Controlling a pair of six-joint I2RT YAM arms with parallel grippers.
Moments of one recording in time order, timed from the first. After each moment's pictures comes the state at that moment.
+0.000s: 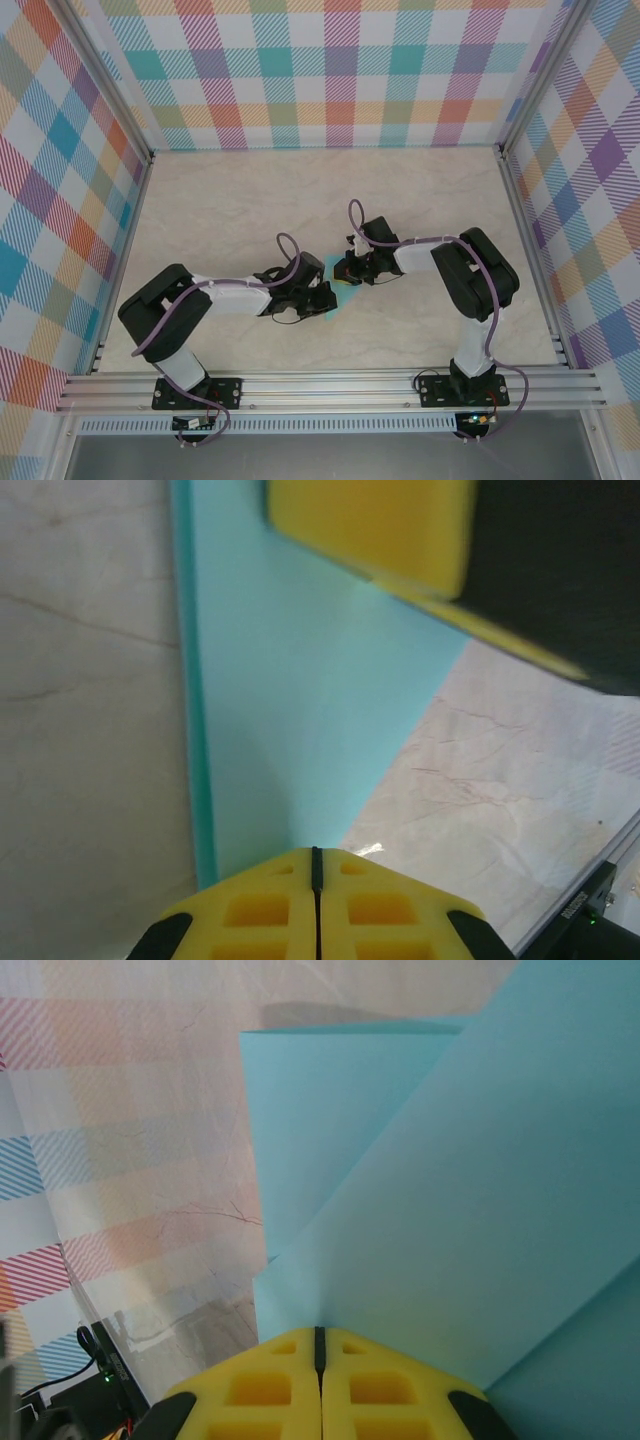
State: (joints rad) left arm -0.84 1.66 0.72 0.03 0.30 -1.04; right arm 0.54 1.90 0.90 -0.02 -0.68 0.72
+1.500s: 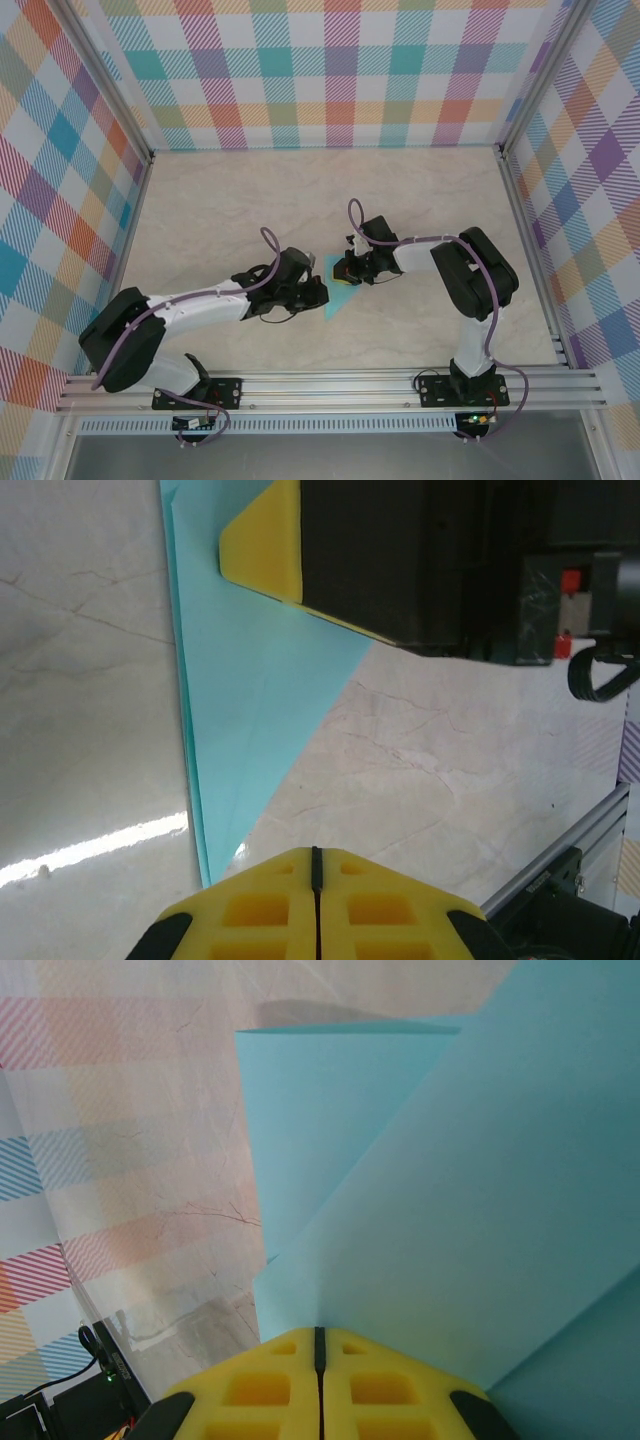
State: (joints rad) left arm -0.84 1.44 0.72 -0.13 0.22 -0.99; right arm 0.54 1.90 0.92 -0.05 -0.68 0.72
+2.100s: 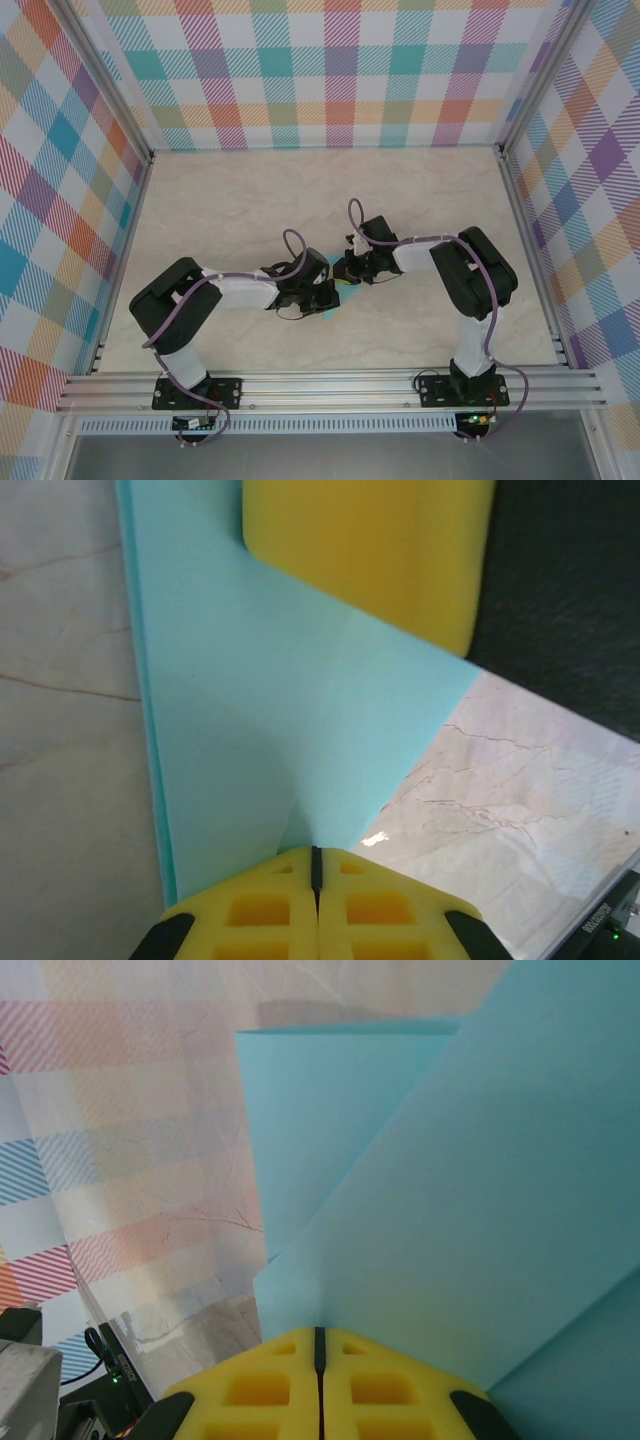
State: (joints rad) left arm -0.83 1.72 0.79 -0.02 0.30 -1.00; right arm 0.54 1.91 0.92 -0.03 -0.69 0.73
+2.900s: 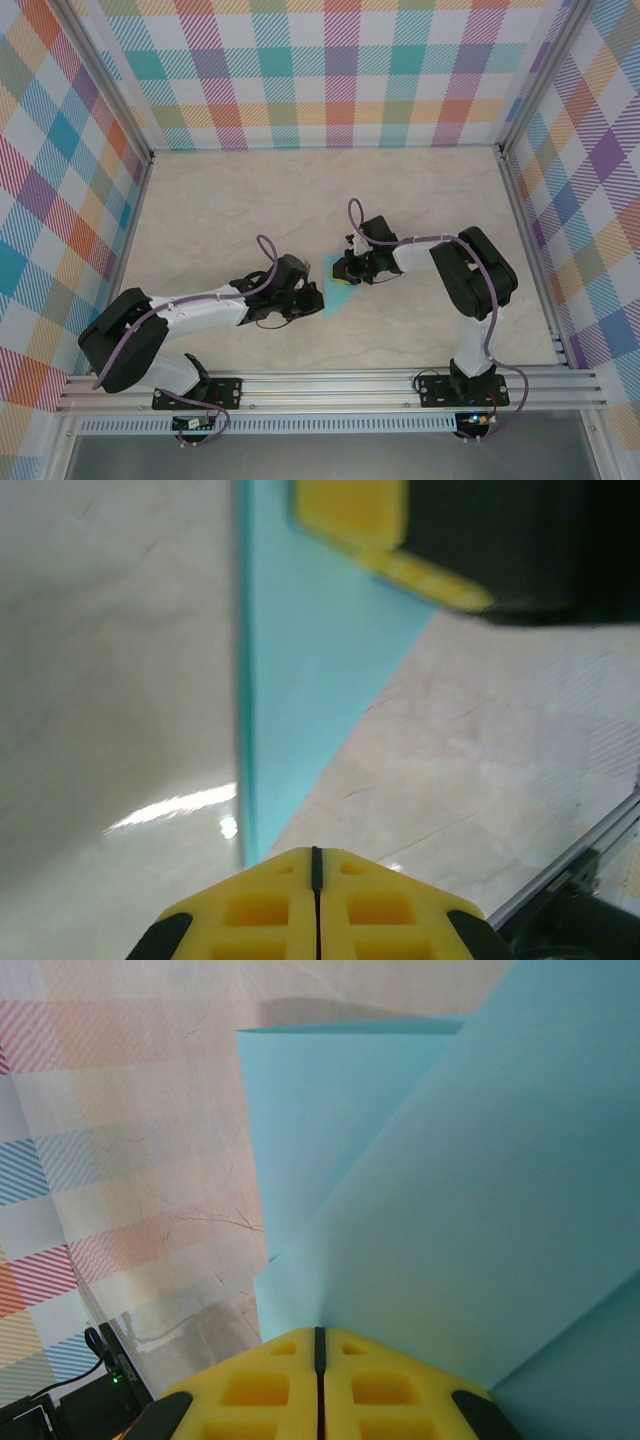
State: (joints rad) left arm -0.83 1.41 0.66 -0.09 0.22 -1.02; right arm 0.54 1.91 0.92 -0.03 -0.69 0.73
